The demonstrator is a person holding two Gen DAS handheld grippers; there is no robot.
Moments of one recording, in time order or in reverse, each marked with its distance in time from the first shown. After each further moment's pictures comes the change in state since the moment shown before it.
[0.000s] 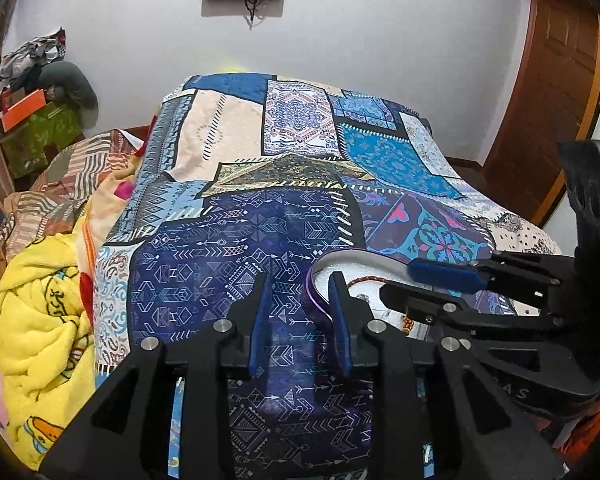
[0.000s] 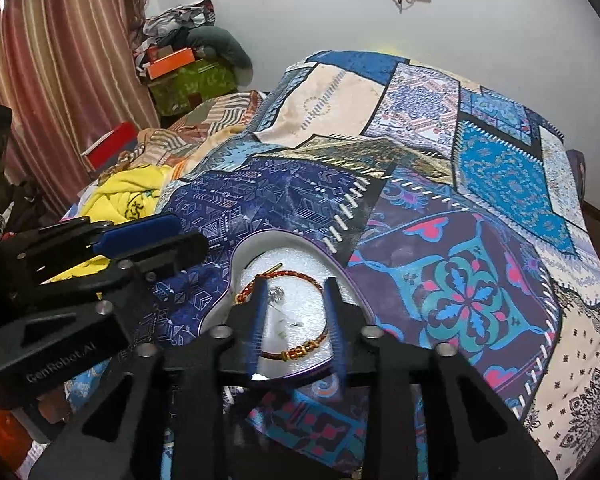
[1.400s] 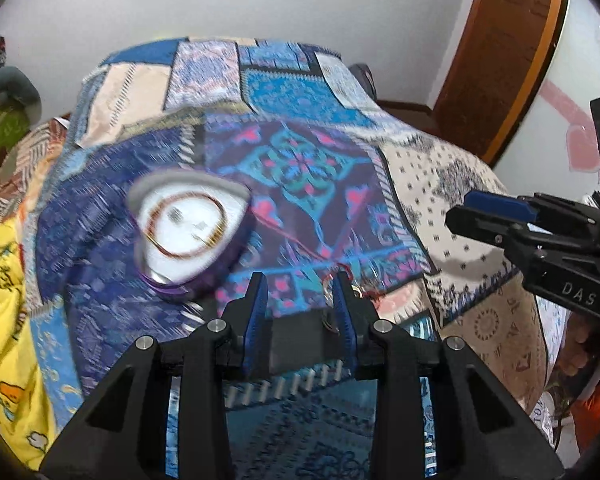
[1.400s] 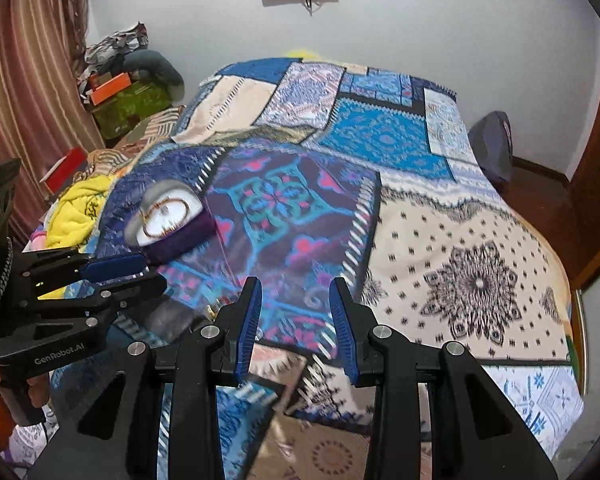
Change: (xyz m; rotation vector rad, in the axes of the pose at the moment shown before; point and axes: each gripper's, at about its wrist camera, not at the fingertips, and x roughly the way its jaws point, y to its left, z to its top) left arm -0.010 -0.121 -0.047 0.119 0.191 -0.154; right arm -0.112 -0.084 -0.077 0.146 -0.005 -0.174
